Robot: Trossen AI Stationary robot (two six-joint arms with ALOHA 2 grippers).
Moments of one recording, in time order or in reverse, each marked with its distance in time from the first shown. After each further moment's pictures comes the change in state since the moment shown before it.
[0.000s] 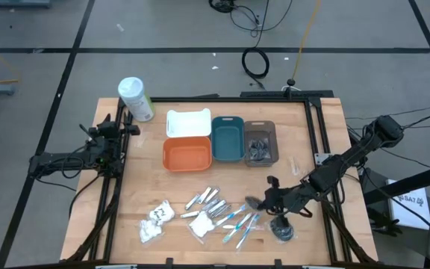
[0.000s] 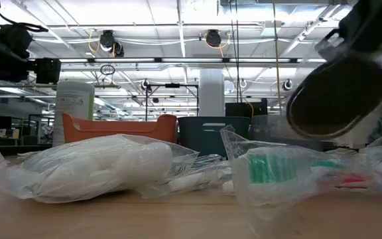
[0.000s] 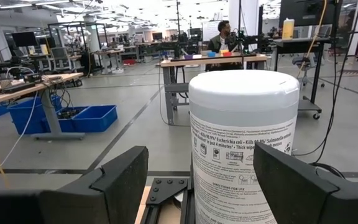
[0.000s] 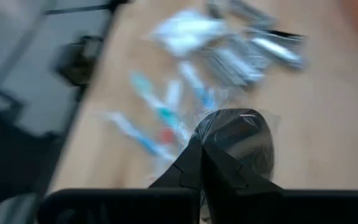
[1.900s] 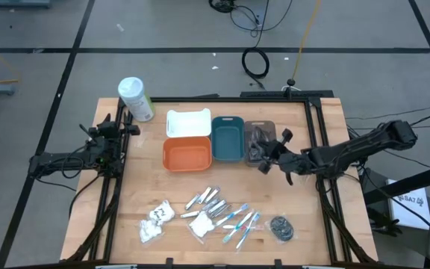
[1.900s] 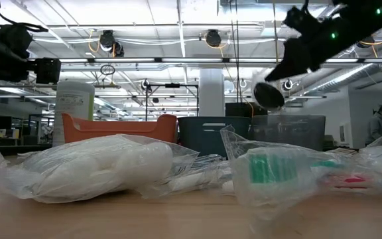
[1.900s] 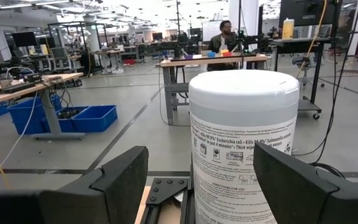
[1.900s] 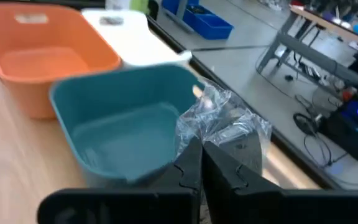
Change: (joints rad) left arm 0.000 0.000 0.000 0.000 0.000 0.000; right arm -0.410 -0.178 -0.159 0.081 0.645 -0.278
